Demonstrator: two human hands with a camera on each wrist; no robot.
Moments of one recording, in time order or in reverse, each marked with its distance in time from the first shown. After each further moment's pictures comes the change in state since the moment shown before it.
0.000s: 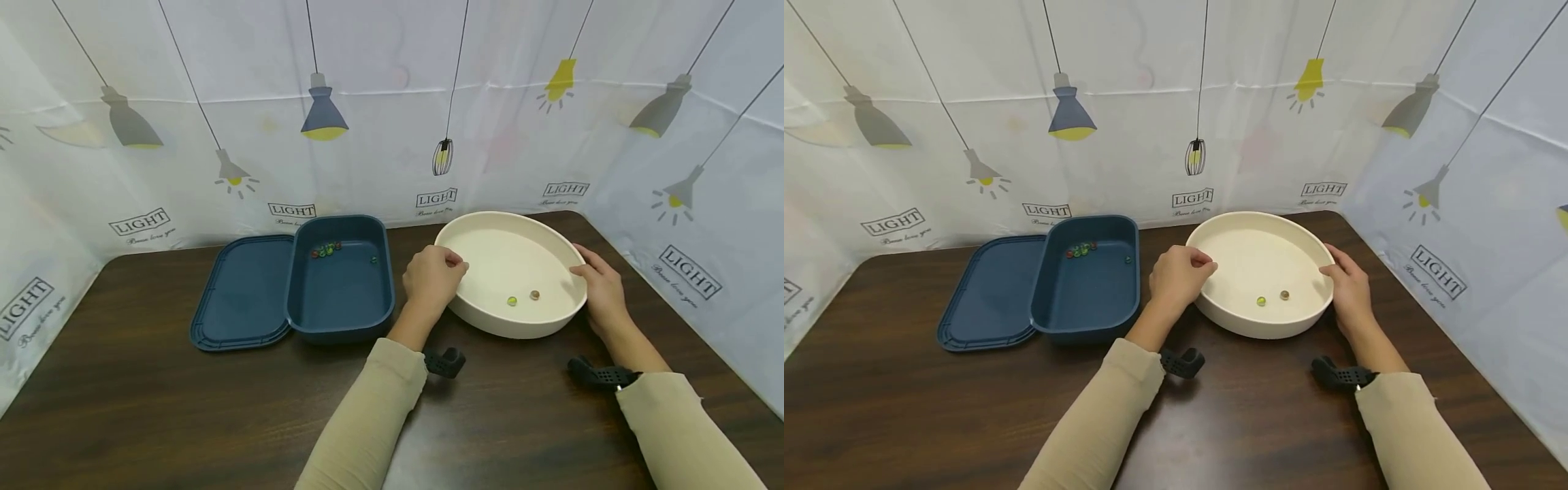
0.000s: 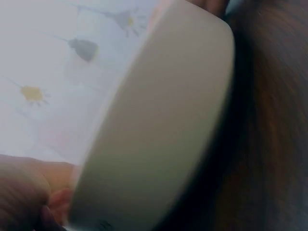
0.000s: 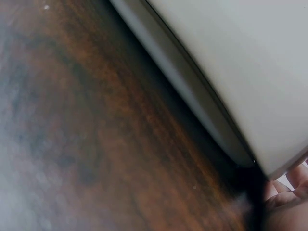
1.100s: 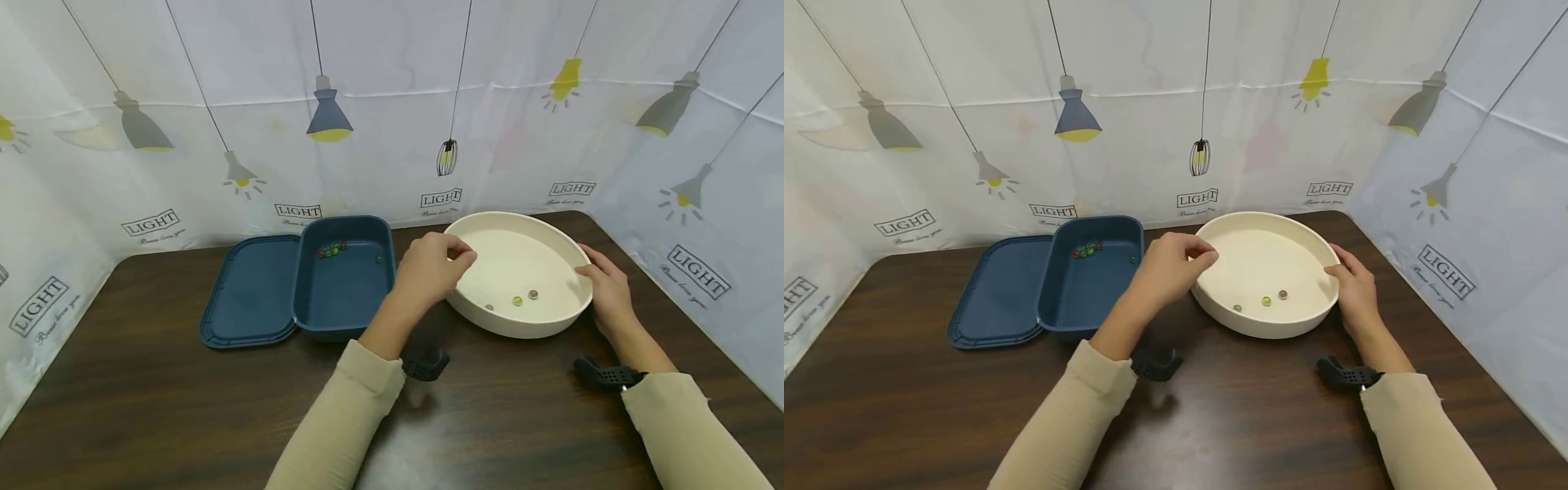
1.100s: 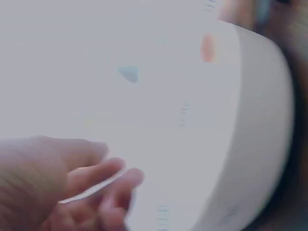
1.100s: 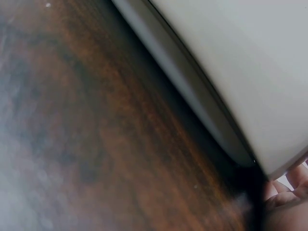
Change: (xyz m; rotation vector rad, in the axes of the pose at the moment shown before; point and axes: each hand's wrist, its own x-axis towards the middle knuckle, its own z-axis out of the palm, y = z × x) left_hand -0.021 0.014 -0.069 -0.092 -0.179 0.196; right_hand -0.001 -0.003 0.000 0.008 0.004 0.034
